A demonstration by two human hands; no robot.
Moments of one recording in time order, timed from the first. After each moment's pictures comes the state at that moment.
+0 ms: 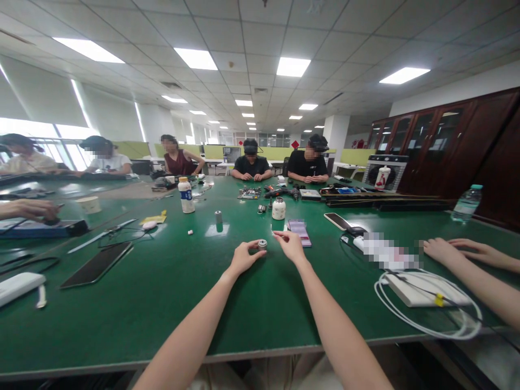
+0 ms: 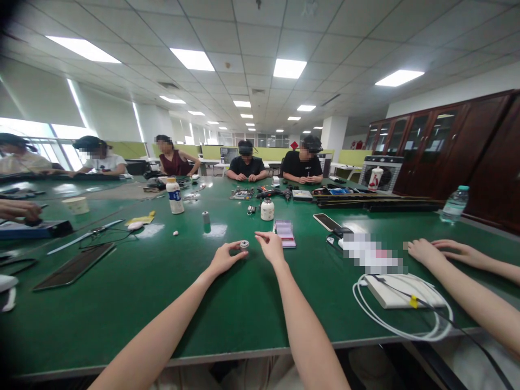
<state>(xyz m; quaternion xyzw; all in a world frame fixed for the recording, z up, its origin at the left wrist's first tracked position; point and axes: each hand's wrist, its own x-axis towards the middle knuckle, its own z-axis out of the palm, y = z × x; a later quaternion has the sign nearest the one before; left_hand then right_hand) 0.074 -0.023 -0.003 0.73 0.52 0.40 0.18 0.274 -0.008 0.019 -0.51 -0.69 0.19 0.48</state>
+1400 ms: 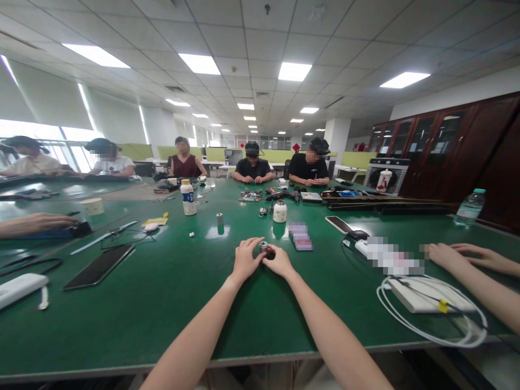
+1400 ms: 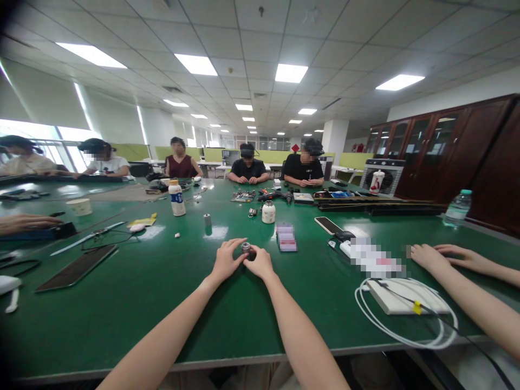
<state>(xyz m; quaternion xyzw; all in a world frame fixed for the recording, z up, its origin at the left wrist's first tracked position) 0.084 -0.034 0.001 0.75 0.52 0.40 0.01 0.235 -0.016 -0.017 -0.52 -0.70 0.25 0.41</state>
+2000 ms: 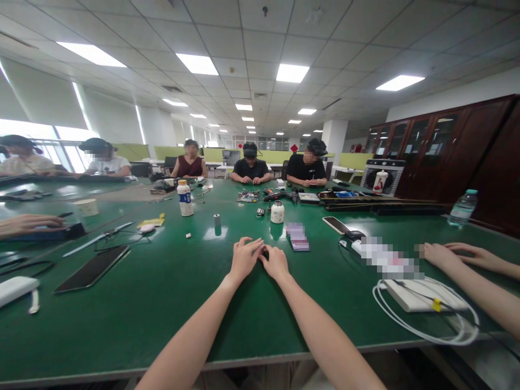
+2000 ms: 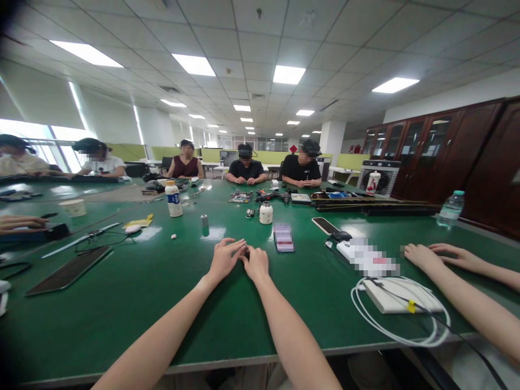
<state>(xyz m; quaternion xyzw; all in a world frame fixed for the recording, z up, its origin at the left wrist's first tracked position) 0.087 -0.028 0.008 0.76 0.51 0.40 -0.03 0.225 -0.031 -0.002 -0.60 -0.75 0.05 0.27</state>
